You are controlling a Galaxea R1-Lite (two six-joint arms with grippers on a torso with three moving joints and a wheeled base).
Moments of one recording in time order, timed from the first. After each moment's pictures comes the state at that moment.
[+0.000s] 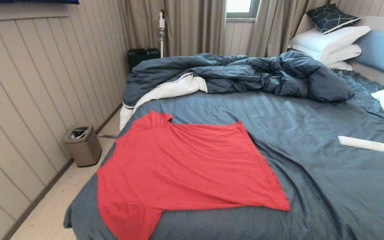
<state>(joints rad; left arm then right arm) 0.00 0.35 -0.45 0.13 -0.06 0.02 0.01 0.18 -0.18 0.11 0.01 0.01</state>
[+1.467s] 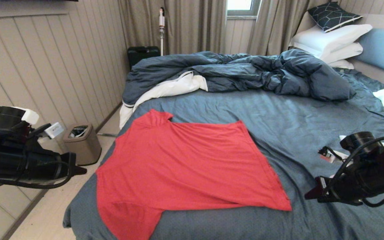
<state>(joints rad) -0.01 1.59 -0.88 0.17 -0.31 -0.18 -0.16 1.79 -0.88 0.27 0.27 0.04</state>
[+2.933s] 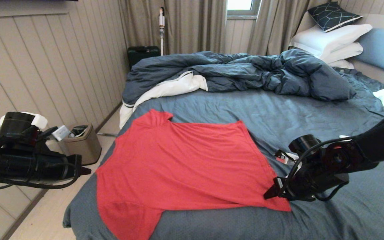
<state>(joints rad) -0.01 1.64 -0.85 0.07 -0.30 -0.17 0.09 1.98 -0.98 0.18 0.29 0.15</state>
